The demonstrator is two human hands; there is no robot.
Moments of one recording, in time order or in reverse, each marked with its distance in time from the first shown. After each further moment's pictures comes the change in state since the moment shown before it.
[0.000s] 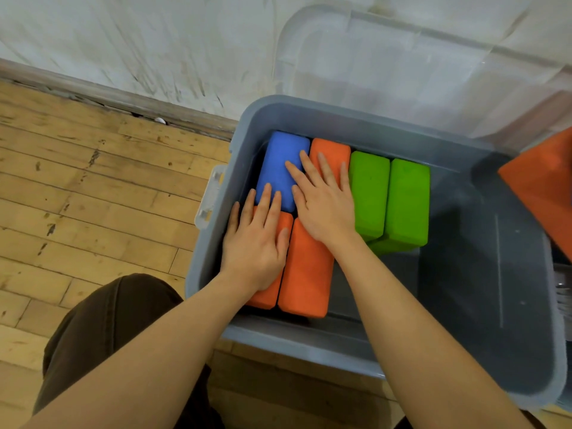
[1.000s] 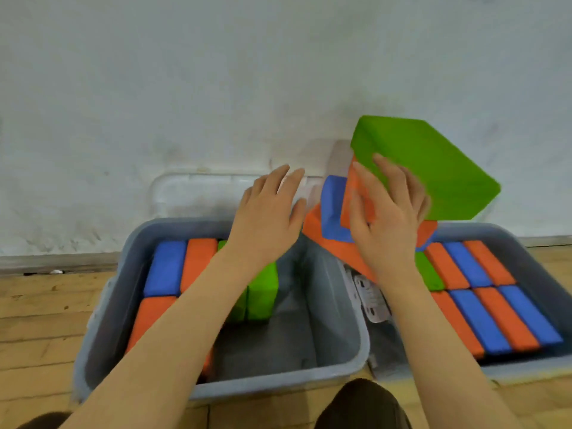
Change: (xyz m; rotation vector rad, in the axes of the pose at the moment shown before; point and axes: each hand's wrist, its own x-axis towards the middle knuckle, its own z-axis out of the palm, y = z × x) left_hand 0.010 0.252 -0.199 -0.301 0.387 0.606; right_hand -0.184 0.150 -0.279 -0.034 1.044 0.336
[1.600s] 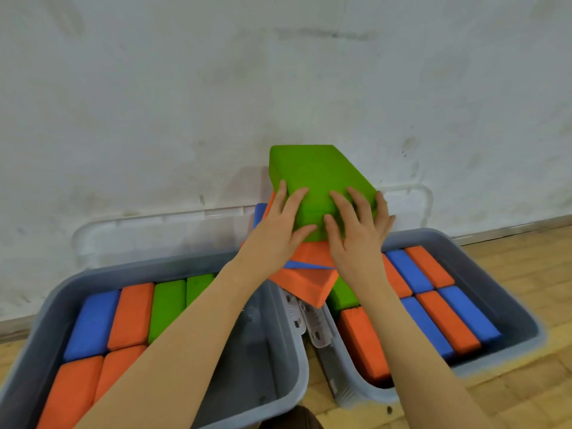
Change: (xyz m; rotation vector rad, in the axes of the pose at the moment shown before) left_hand 0.067 0.103 0.084 -0.367 -0.175 0.093; right_hand 0.008 0.116 -0.024 0.040 -0.138 0.241
